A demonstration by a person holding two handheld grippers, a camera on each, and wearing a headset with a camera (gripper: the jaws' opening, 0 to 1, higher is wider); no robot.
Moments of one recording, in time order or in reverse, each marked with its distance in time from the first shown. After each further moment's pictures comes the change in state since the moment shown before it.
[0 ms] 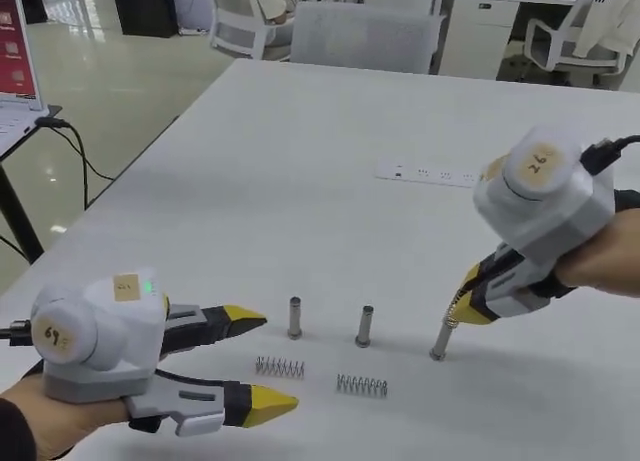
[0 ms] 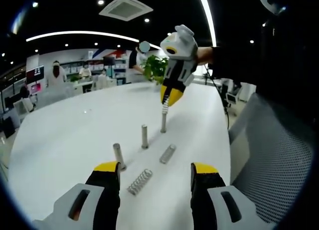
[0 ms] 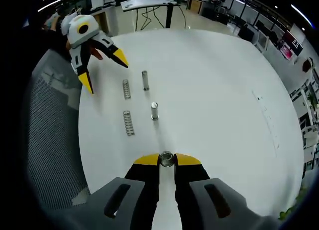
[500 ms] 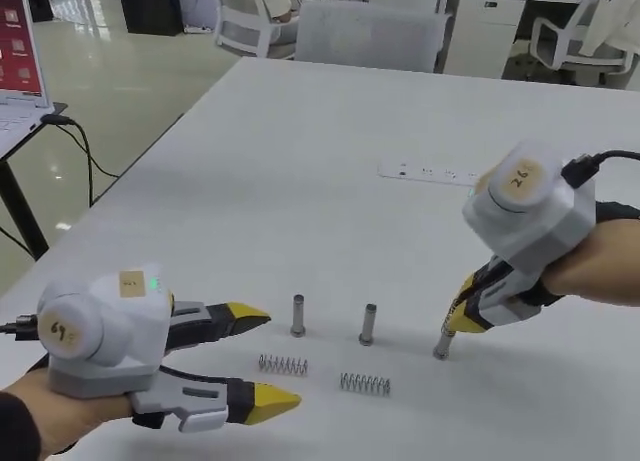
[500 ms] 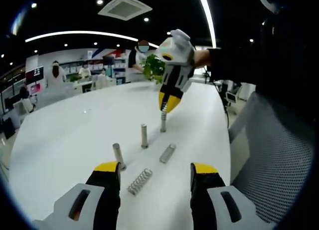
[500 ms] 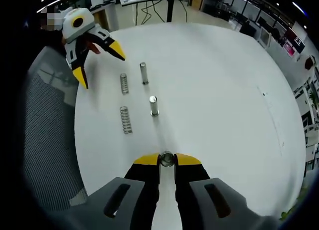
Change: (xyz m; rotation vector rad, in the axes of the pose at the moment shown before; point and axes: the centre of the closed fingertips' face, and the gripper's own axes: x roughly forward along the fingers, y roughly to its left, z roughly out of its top) left arm 0.000 0.000 0.000 0.008 0.008 -0.001; right arm 0.023 -0.003 -0.009 0.004 0.036 0.017
